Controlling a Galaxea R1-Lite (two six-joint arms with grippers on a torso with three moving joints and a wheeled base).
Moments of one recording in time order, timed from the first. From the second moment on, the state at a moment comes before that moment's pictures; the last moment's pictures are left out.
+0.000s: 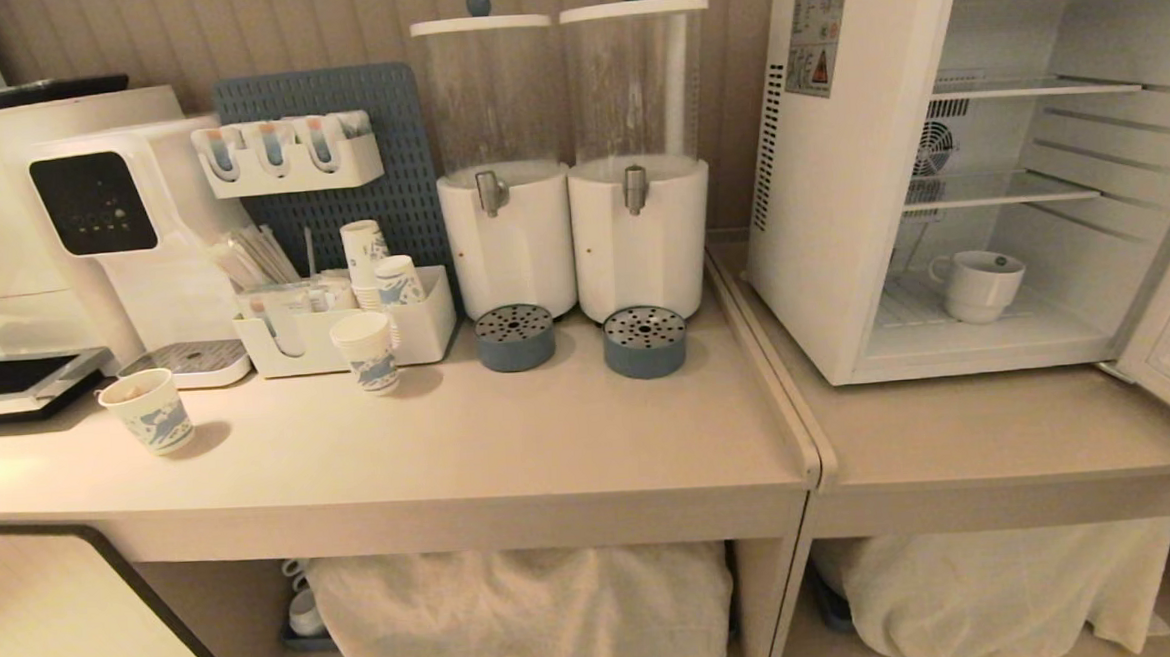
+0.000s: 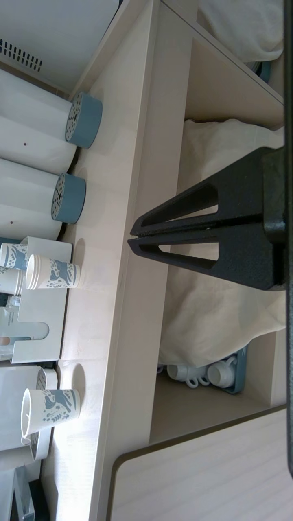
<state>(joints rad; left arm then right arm) -0.01 0.00 0.00 -0.14 -0.01 -0.16 0.00 0.00 -0.04 0.09 0.01 -0.01</state>
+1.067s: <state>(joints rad) -0.01 0.00 0.00 -0.14 -0.01 -0.16 0.00 0.00 -0.04 0.09 0.01 0.01</state>
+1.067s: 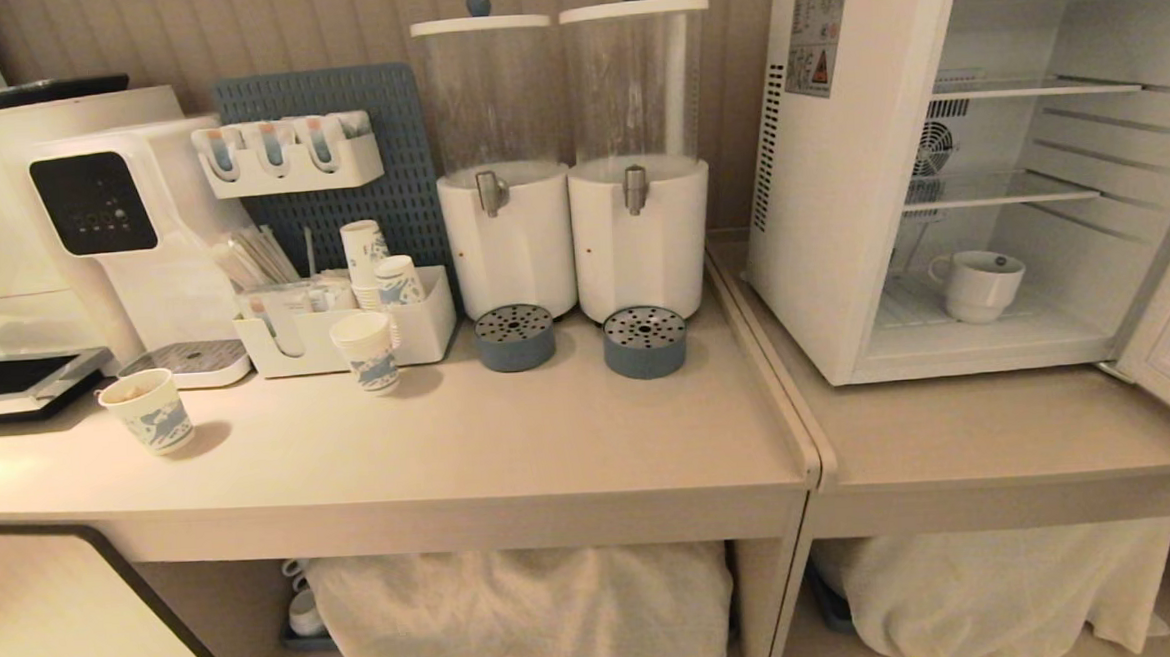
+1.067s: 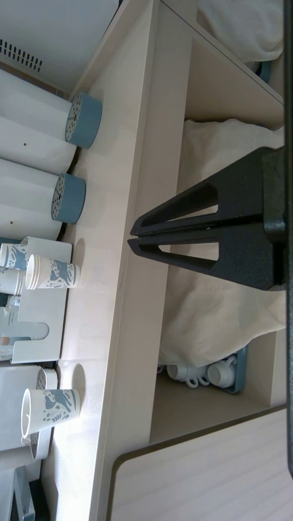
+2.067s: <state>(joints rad) -0.01 0.00 0.00 -0.14 -0.01 -0.16 0.00 0.00 -0.04 0.09 0.01 0.01</state>
